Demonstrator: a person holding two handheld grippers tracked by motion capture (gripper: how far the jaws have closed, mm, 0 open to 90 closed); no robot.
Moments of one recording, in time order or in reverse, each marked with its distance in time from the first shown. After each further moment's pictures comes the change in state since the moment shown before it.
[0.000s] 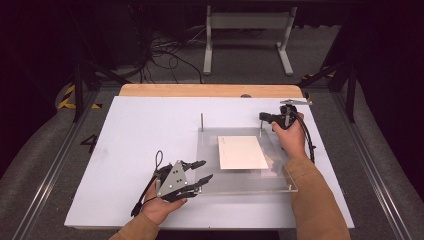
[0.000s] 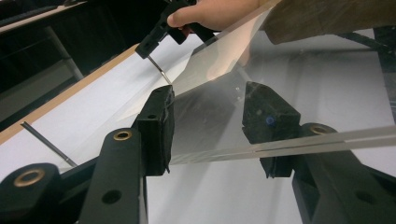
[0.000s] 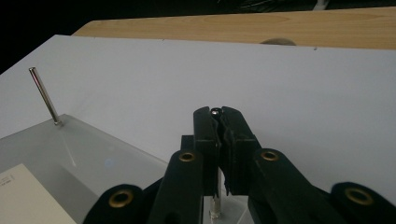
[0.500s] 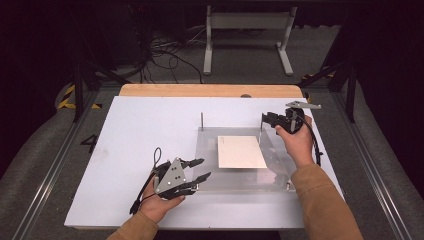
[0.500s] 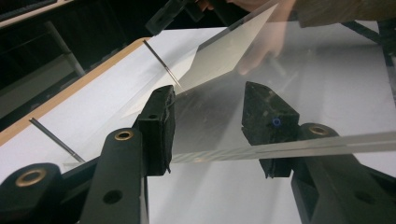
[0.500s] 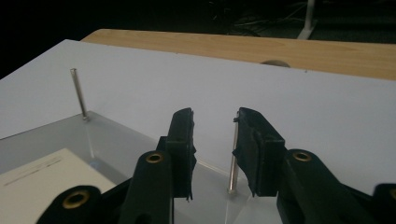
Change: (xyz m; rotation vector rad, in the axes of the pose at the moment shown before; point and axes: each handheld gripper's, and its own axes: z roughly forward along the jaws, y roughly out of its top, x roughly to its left) left arm 0.007 0.005 -0.004 0.027 0.000 -0.001; right arm 0.031 0.001 -0.045 -0.059 -0.031 -0.082
